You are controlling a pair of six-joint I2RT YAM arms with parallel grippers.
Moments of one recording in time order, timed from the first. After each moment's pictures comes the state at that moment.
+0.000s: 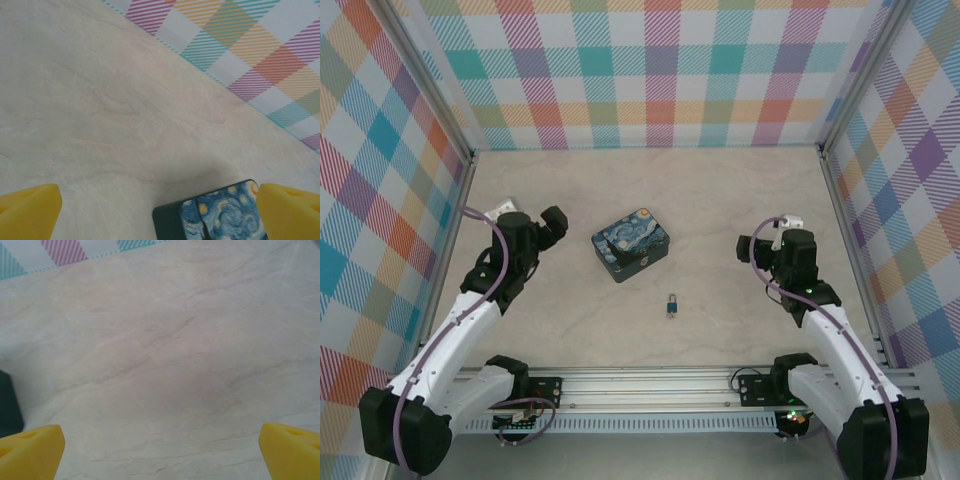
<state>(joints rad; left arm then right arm) -0.28 0.96 0.76 -0.31 -0.25 -0.72 0.14 0.88 0.52 -0.18 0.08 0.22</state>
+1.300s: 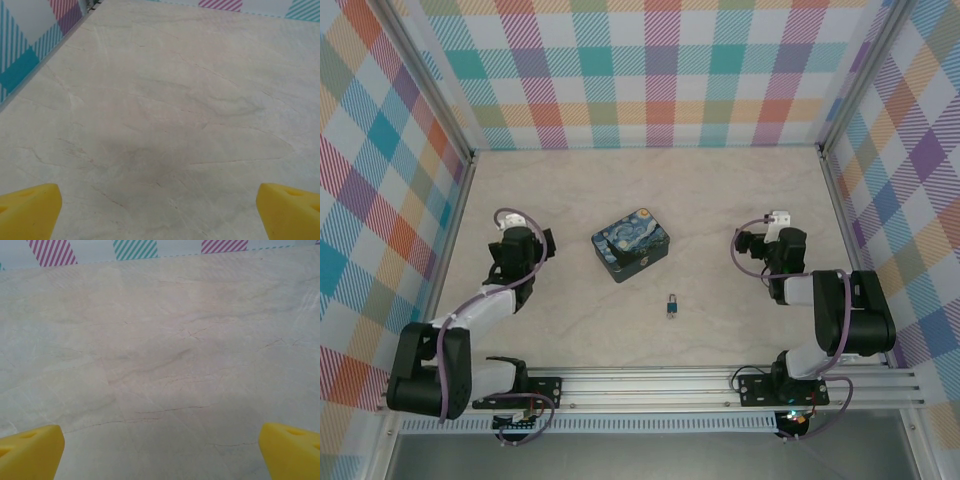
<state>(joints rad) -0.13 1.25 0.46 0.27 -0.37 -0.20 0.00 1.54 0.40 0.74 -0.10 0.05</state>
